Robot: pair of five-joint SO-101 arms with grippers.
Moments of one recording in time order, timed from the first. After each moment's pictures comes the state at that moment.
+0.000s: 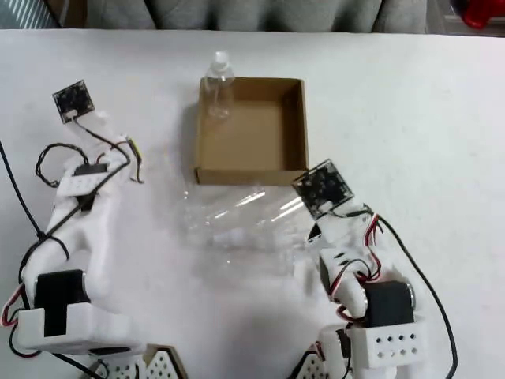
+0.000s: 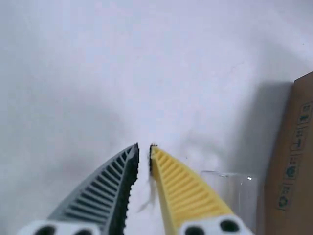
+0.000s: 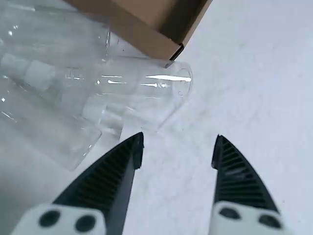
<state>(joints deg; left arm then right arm) -14.0 -0.1 38.2 21.2 21.1 -9.5 -74.1 57.8 72.4 29.1</state>
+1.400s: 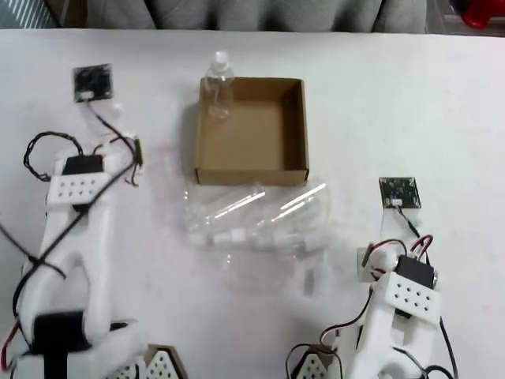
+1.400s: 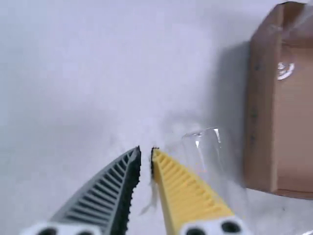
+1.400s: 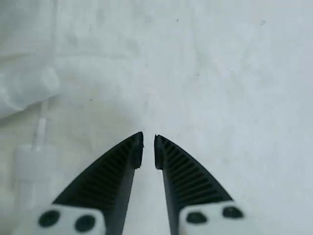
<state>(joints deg) -10.2 -15.3 34.1 41.5 4.0 20.8 -52.9 72.9 54.9 24.0</state>
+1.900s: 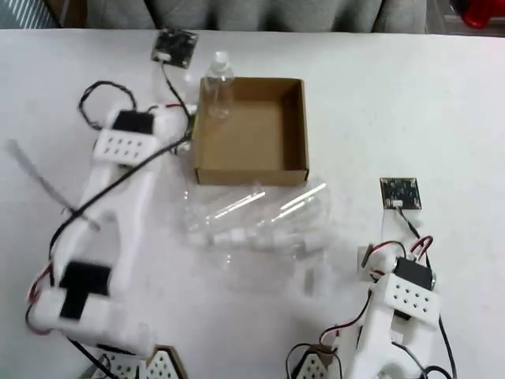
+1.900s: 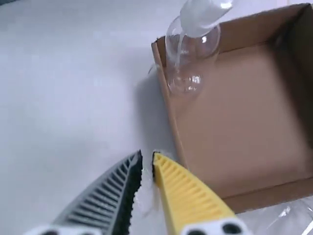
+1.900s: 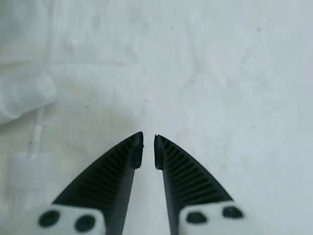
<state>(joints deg) 3.1 2.7 7.5 52.3 -2.8 21.1 -52.9 74.5 51.7 23.9</state>
